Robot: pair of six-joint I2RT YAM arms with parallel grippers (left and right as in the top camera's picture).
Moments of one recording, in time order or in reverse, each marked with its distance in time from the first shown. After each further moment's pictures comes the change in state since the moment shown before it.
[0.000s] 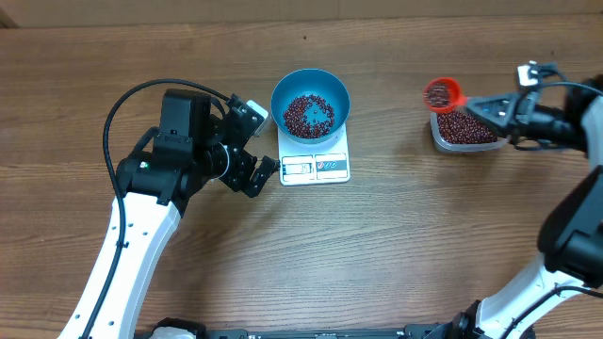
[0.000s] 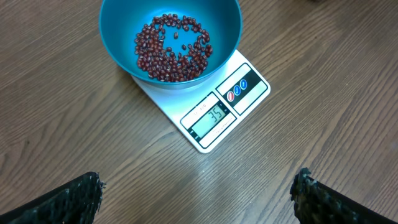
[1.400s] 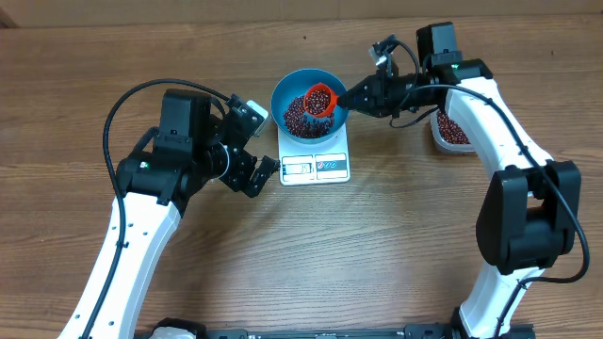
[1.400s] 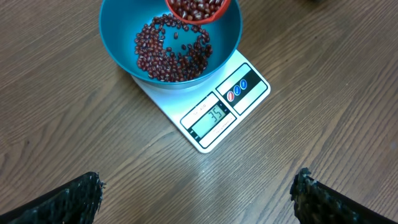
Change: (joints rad) left arm 0.000 0.000 0.000 0.000 0.000 0.000; right arm 0.574 0.000 -0.006 0.741 0.333 0.737
